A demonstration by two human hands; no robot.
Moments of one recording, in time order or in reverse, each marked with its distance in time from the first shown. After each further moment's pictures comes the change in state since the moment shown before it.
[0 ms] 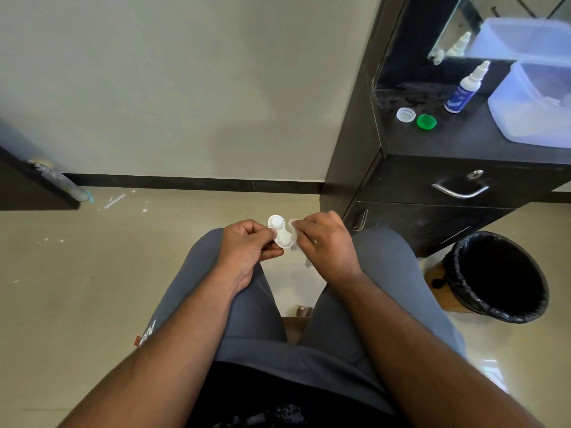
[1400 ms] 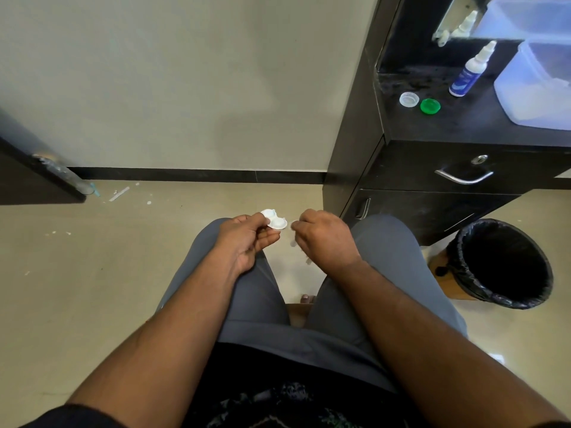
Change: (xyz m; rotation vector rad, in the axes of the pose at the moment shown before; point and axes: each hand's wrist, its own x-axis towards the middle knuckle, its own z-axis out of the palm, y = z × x) left_hand 0.009 0.004 -0.004 -0.200 0.042 -0.228; right_hand 0.001 -0.001 0.009 -0.259 -0.195 -0.132
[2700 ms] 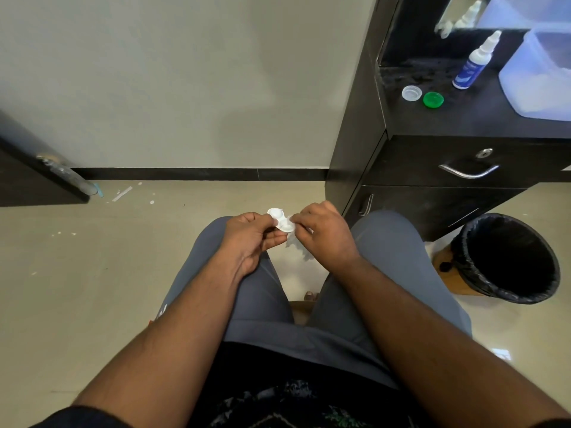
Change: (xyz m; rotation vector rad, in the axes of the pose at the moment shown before) left_hand -0.001 -0.005 -0.002 0.083 -0.062 0.051; right_hand 0.001 -0.005 -0.002 0.242 0.076 0.126
